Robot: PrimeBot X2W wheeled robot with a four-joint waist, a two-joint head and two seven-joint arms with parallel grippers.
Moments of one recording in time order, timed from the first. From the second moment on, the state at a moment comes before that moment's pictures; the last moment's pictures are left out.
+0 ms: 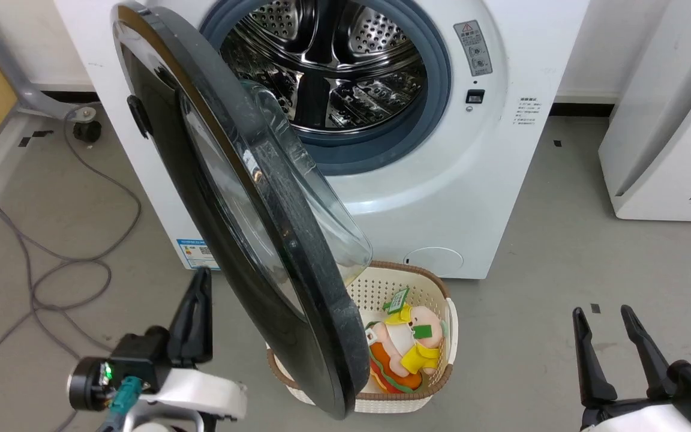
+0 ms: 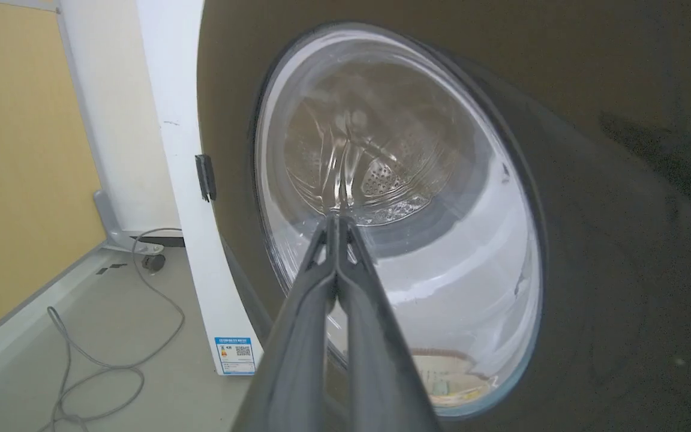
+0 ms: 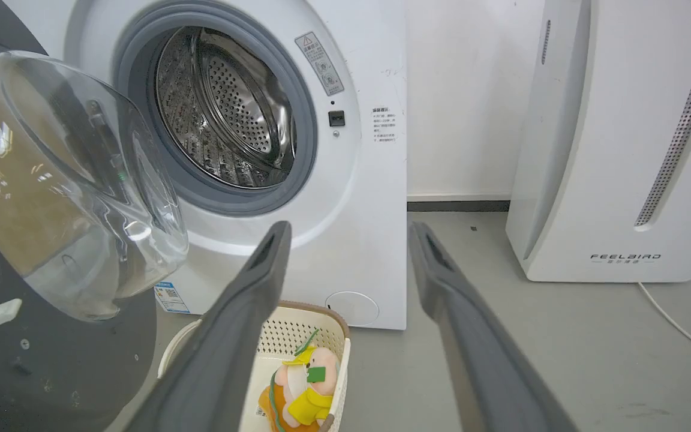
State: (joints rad) left arm -0.06 0.05 -0.03 0.12 -0.09 -0.05 -0.26; right arm 0.10 -0.05 -0.06 -0.04 0.16 0.13 -0.15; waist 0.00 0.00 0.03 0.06
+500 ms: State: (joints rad) left arm -0.15 0.05 -0.04 -0.26 -0.07 -0.04 -0.26; right arm 0.10 -0.05 -0.06 -0.04 0.16 0.13 -0.14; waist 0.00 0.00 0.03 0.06
